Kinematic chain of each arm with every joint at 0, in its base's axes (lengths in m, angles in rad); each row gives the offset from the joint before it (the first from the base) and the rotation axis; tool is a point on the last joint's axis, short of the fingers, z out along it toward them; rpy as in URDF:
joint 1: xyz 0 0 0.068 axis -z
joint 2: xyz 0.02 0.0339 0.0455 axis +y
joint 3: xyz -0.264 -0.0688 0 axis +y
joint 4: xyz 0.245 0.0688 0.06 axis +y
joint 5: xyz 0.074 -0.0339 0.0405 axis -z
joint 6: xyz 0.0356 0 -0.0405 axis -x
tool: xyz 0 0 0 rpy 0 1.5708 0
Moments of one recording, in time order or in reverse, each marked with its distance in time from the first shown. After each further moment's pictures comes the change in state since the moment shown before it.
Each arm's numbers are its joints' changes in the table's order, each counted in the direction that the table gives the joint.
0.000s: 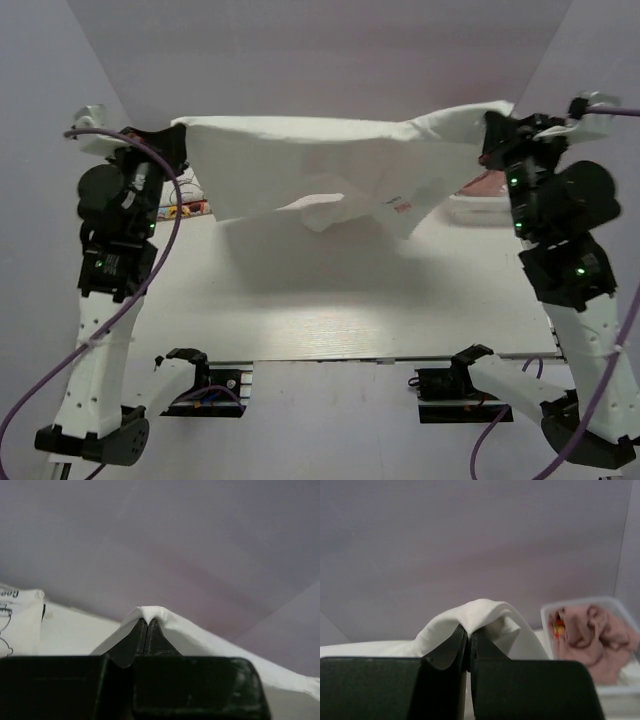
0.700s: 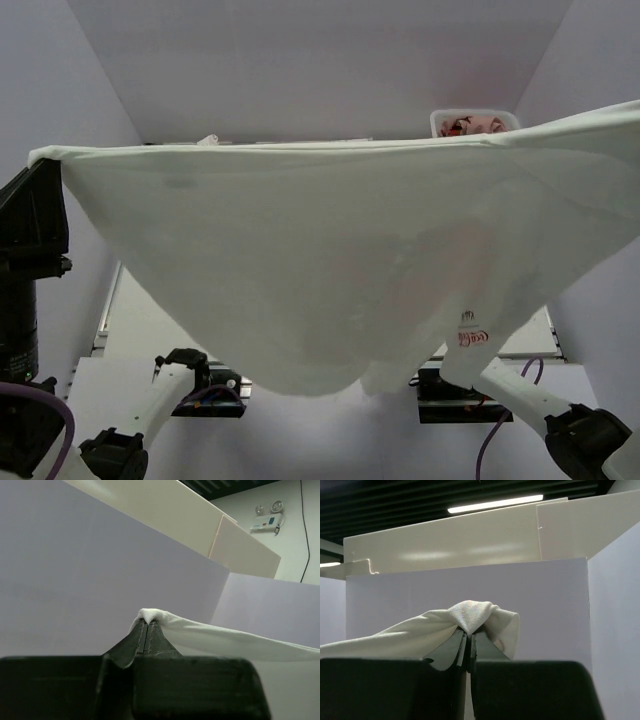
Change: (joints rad) left arm 0.001 -0.195 -0.586 0.201 0.135 -0.104; right arm -0.002 -0.079 -0.602 -0.014 -0.243 0.325
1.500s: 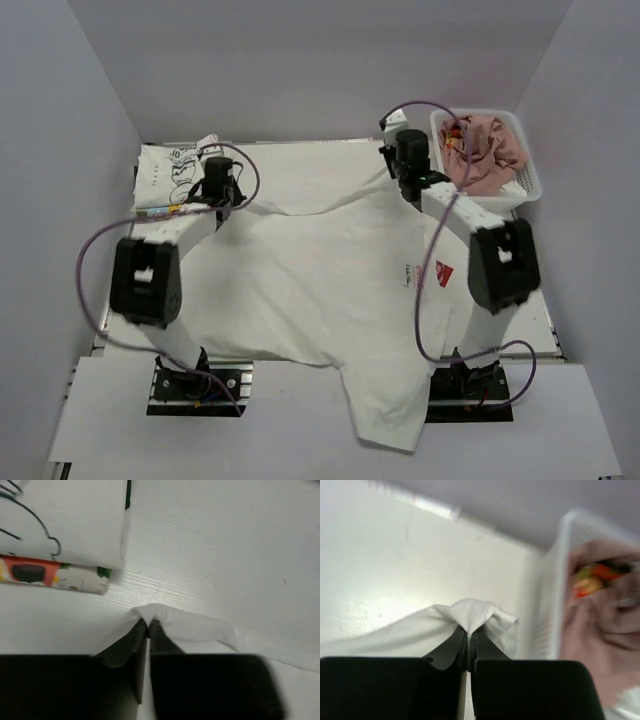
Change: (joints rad) left arm 0.002 0.838 0.879 -0.435 -0.256 -0.064; right arm 0.077 0.858 0.747 -0.357 0.113 0.175
